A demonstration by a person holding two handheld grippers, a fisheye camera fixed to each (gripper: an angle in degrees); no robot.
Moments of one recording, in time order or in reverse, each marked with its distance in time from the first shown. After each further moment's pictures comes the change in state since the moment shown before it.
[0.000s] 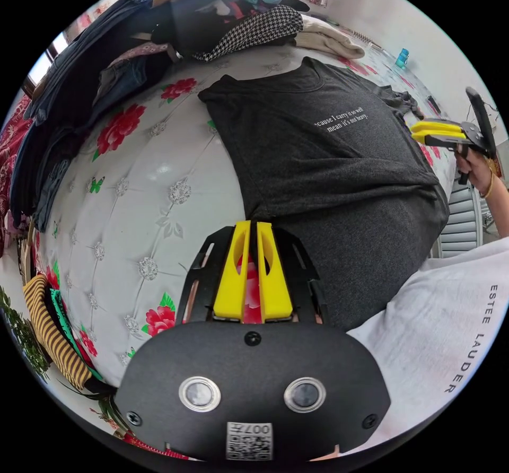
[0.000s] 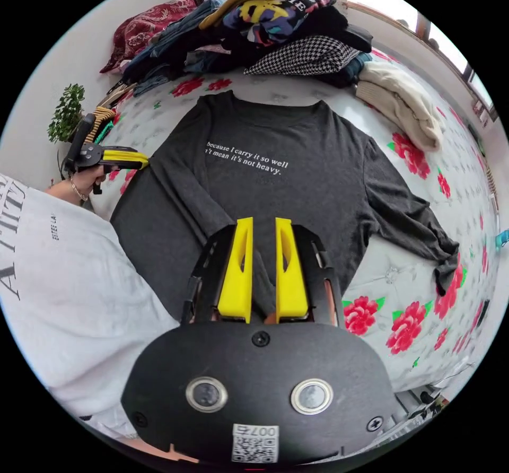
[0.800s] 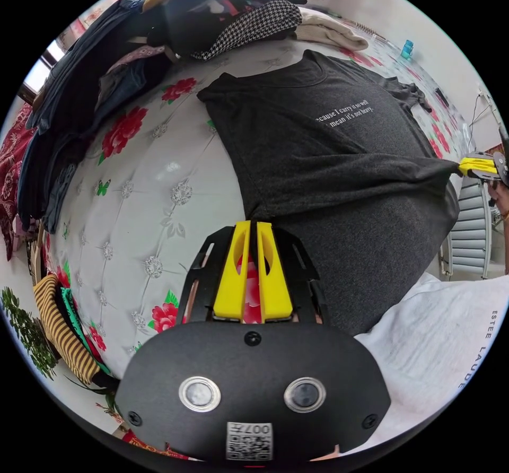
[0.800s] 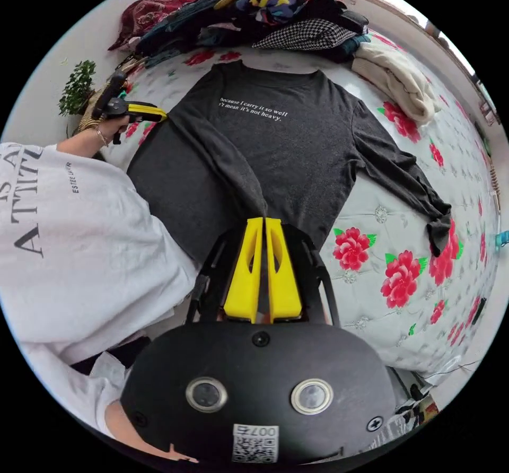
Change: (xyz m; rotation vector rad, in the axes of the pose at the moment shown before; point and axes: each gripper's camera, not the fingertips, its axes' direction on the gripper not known) left arm 0.020 0.002 0.010 -0.035 -0.069 0.012; right arm -0.024 0.071 -0.031 -0.131 -0.136 -0.084
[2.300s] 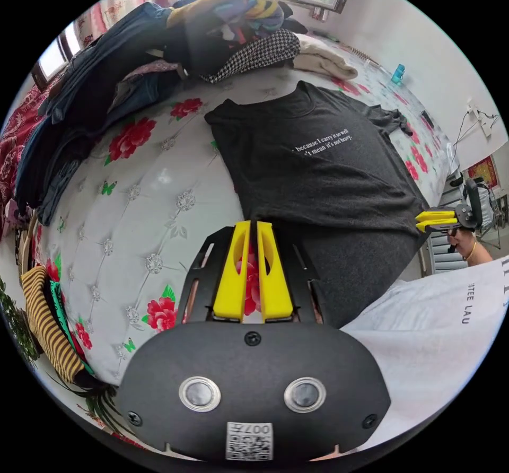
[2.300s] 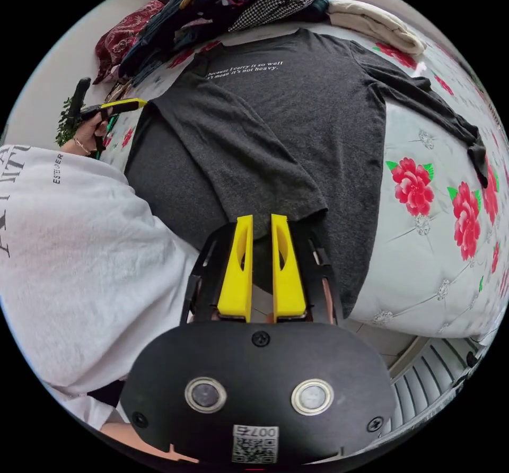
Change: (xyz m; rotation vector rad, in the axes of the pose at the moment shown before) left arm -0.025 0.006 -0.052 0.145 0.111 -0.048; right arm 0.104 0.081 0.108 0.113 -0.053 0.228
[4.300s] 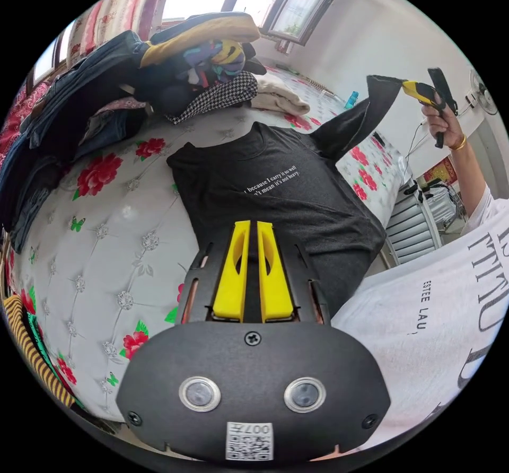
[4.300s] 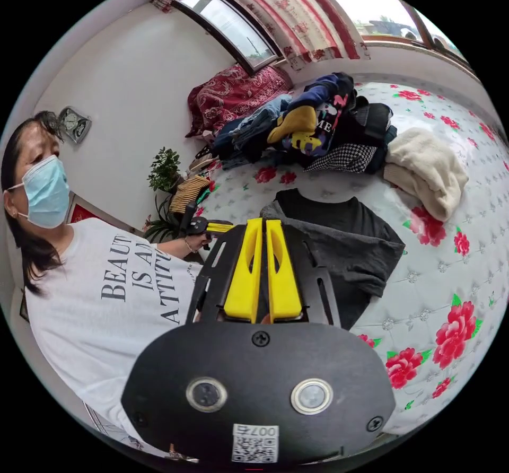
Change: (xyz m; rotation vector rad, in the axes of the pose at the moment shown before) left arm -0.119 -0.046 -0.138 0.154 0.237 0.097; right arm 0.008 -0.228 -0.281 0.264 -0.346 -0.269
